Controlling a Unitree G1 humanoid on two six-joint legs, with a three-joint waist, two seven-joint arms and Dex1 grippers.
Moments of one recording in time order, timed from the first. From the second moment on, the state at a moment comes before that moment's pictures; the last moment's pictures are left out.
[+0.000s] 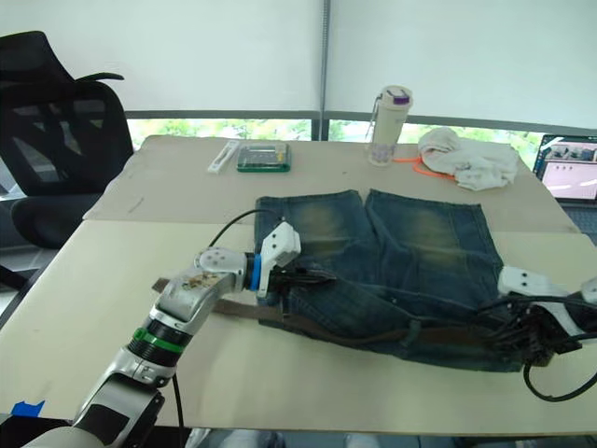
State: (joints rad) left arm -0.68 0.30 -0.30 0.07 -0.25 0.48 -1.05; right arm -0.29 -1.38 0.13 0.31 0.19 0.43 1.50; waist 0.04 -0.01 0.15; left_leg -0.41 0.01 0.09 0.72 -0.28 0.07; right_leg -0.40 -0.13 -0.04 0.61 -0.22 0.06
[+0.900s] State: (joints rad) left arm -0.48 0.59 0.00 -0.11 -0.49 0.53 -1.13; right arm -0.38 -0.78 0.10 -0.45 0.55 0.63 1.09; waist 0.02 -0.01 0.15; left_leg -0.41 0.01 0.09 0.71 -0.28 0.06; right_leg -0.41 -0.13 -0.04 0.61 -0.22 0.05
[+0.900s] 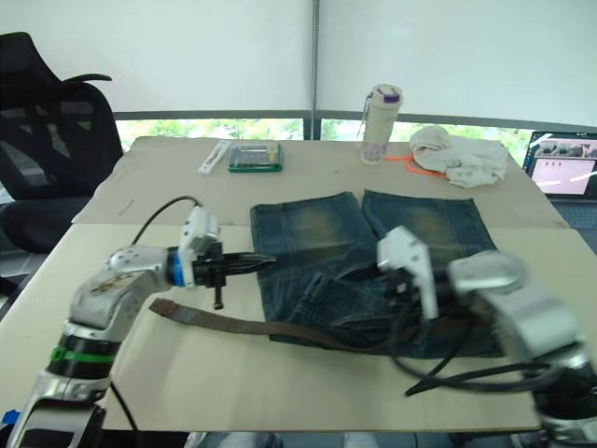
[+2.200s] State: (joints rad) left arm -0.42 0.53 0.06 -0.19 -0.59 0.61 -0.89; right arm -0.29 -0.74 -0.06 -0.29 0.36 0.69 0.84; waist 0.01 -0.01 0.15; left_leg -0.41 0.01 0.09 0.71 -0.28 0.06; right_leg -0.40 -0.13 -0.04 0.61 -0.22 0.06
